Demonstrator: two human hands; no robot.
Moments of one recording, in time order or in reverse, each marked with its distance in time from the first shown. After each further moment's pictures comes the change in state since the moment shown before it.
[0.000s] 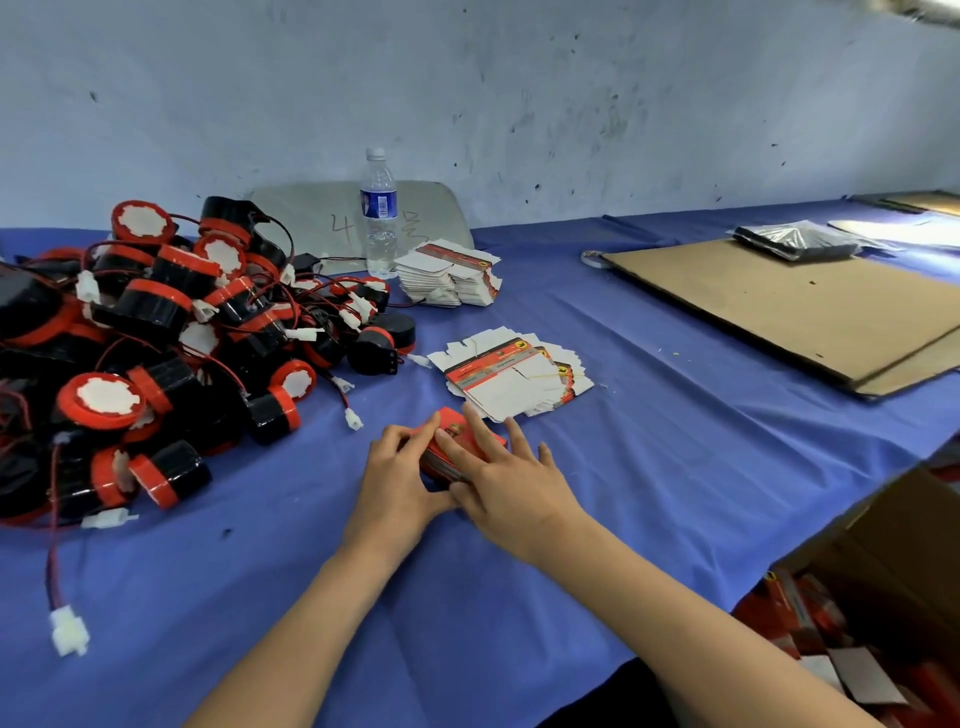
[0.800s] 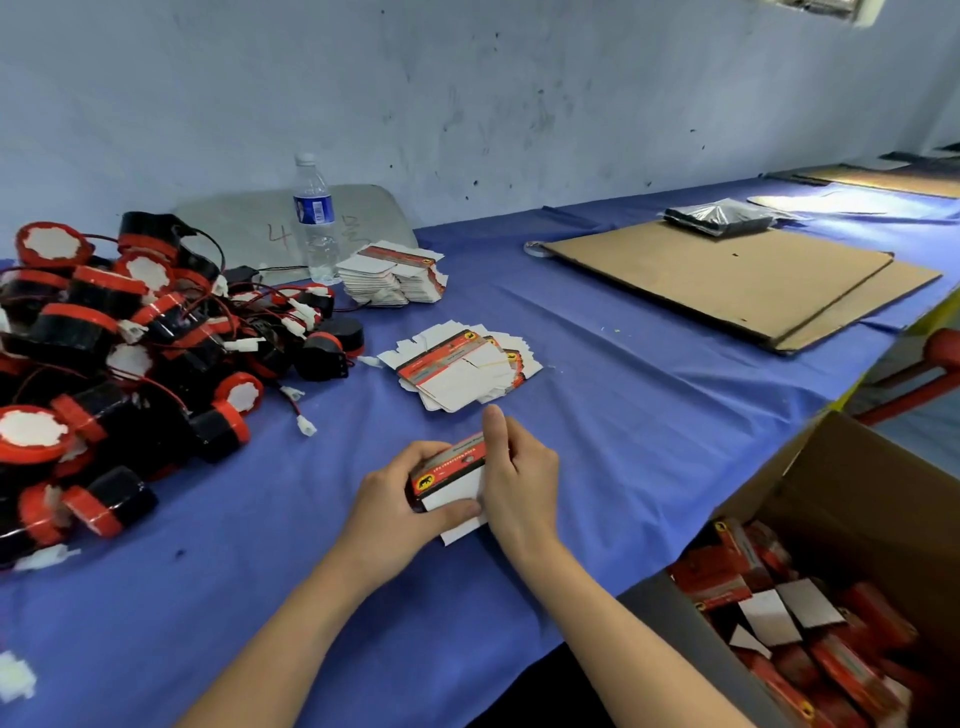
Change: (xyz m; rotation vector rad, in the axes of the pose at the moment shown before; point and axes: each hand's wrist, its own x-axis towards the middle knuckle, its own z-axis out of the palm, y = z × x) left_hand -0.023 0.026 0.005 -0.385 -0.263 0.017; right_hand -0.026 -0.005 0.005 1.042 0.797 0.440
